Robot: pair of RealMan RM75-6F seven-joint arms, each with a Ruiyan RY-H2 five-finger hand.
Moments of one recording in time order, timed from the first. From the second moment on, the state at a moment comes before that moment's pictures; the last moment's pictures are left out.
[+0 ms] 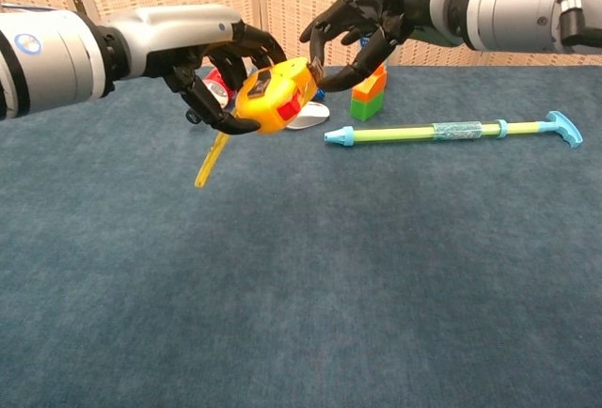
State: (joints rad) left arm -0.93 -1.37 -0.22 -1.88 0.90 1.01 0.45; right arm 0.98 -1.30 0.29 -1.77 -0.83 0.75 -0.01
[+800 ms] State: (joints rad) left arm -0.94 -1.39 -0.20 -1.85 0.89 1.01 0.45; right arm 0.99 -1.32 0.29 -1.74 -0.83 0.75 0.00
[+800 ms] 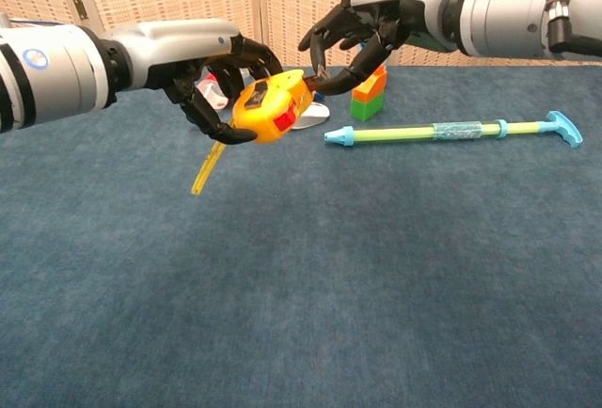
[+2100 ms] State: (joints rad) left arm -0.90 -1.40 -0.15 -1.70 0.91 0.98 0.40; right arm 0.93 -1.23 0.29 -1.81 -0.86 0.76 0.04
